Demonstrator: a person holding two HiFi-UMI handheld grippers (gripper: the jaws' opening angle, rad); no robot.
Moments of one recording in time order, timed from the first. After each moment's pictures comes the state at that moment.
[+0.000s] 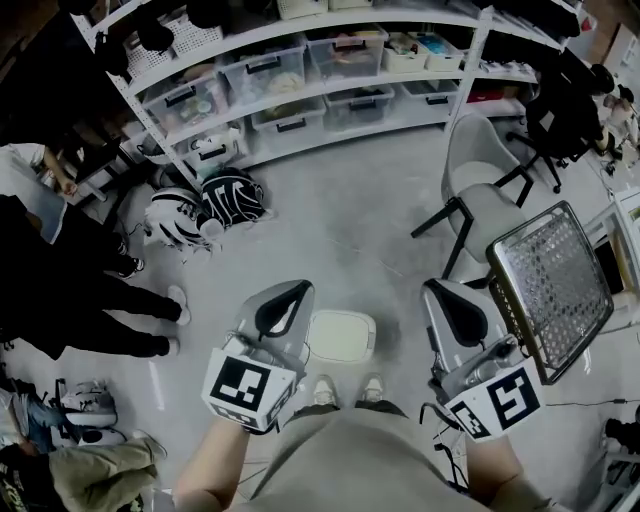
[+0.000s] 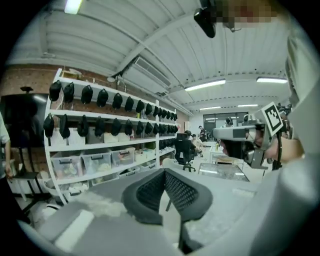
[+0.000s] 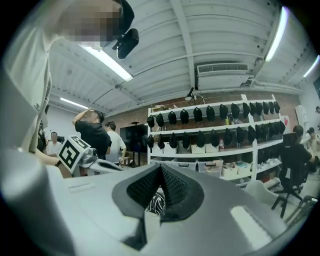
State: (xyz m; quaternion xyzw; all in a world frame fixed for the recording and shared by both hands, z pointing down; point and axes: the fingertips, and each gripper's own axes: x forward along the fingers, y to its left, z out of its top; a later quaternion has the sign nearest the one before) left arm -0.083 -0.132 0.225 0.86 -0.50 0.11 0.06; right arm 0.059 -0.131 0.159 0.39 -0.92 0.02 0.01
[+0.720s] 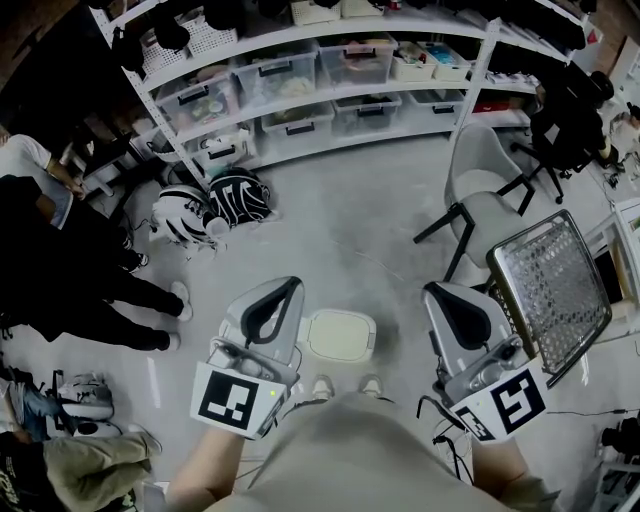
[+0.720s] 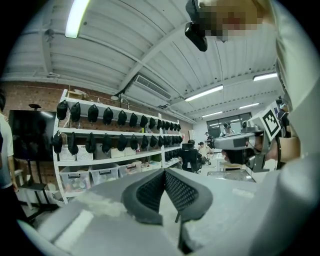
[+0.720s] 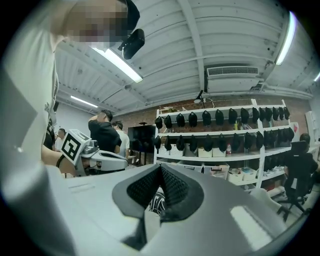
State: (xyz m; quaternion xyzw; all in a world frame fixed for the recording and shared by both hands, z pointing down) left arm -0.098 -0.099 0.177 0.84 -0.54 0.08 0.01; right arm 0.052 -0.103 0.137 0.35 -0.94 -0.01 0.02
